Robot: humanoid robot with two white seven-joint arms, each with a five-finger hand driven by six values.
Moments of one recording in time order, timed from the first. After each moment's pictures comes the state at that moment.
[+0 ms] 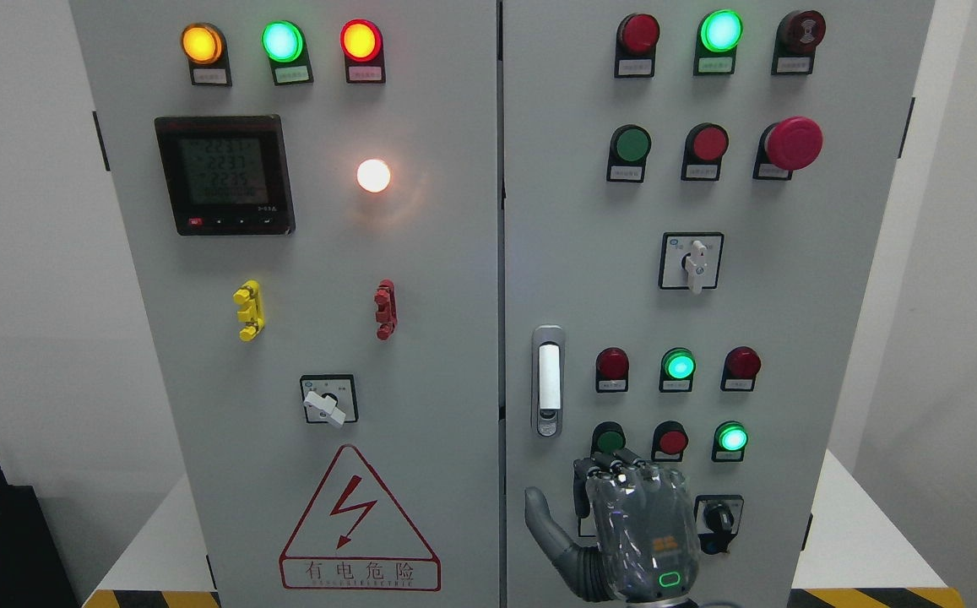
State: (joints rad) left arm -0.05 -0.04 0.00 0.00 0.12 -0.12 -0.14; right arm -0.36 0.08 0.30 -1.61 1.36 0.07 -0.43
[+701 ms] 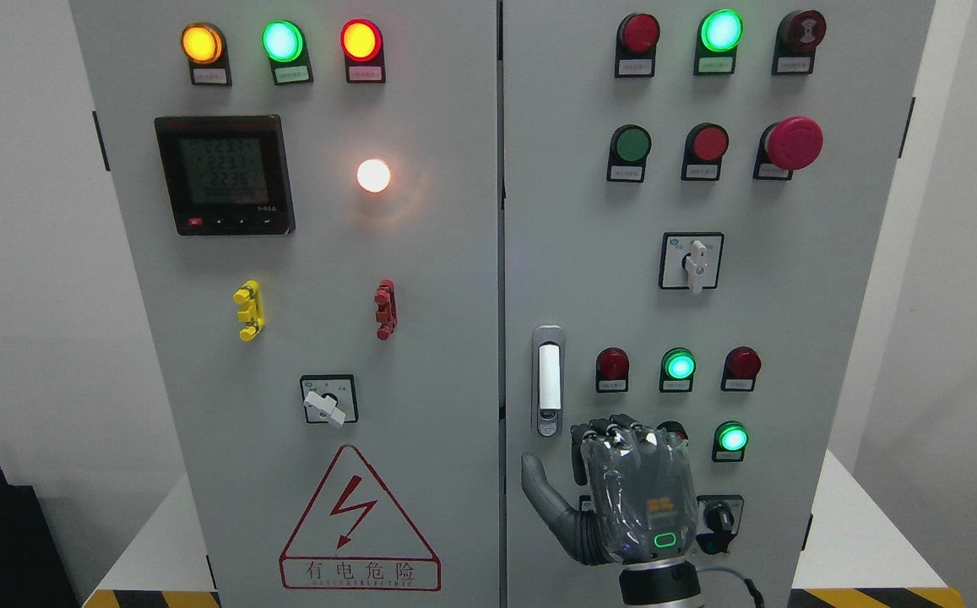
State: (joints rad) left arm -0.05 -0.04 0.00 0.00 0.12 -0.12 -0.14; right arm -0.42 0.08 0.30 -1.64 1.38 0.11 -0.34
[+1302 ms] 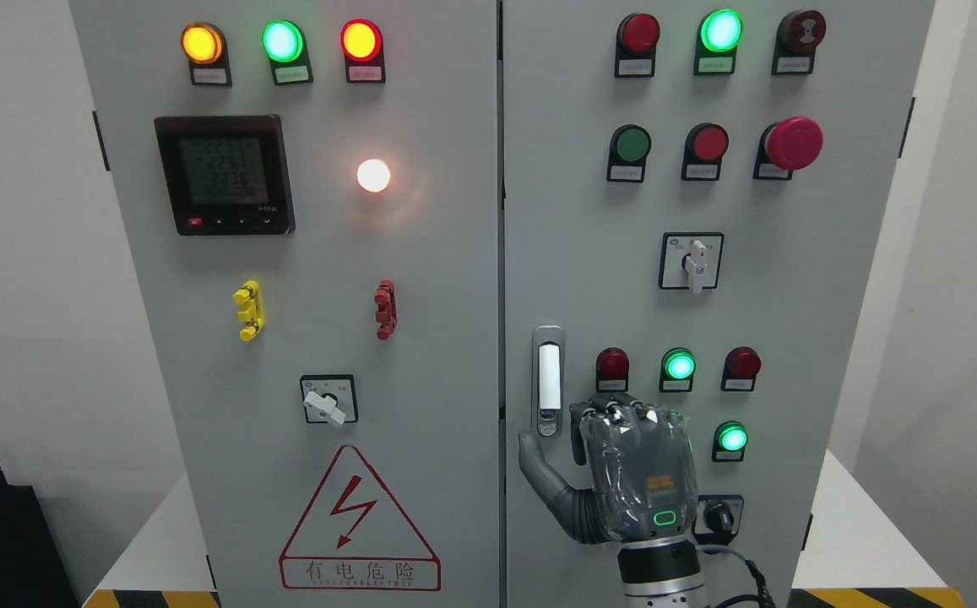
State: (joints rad) left arm -0.05 -0.04 0.00 0.00 0.12 -0.12 -0.14; right arm -0.46 0.09 0.30 -1.65 1.38 0.12 -0.31
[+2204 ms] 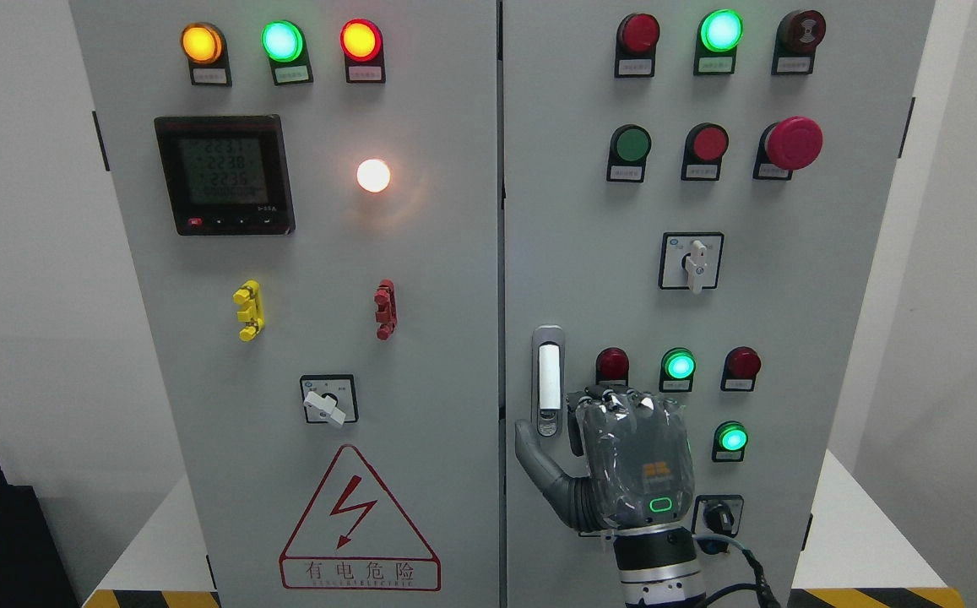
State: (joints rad) left arm -0.05 -0.04 0.00 0.00 0.12 -0.12 -0.14; right arm -0.48 0.10 0.30 -1.65 1.38 0.13 -0.28
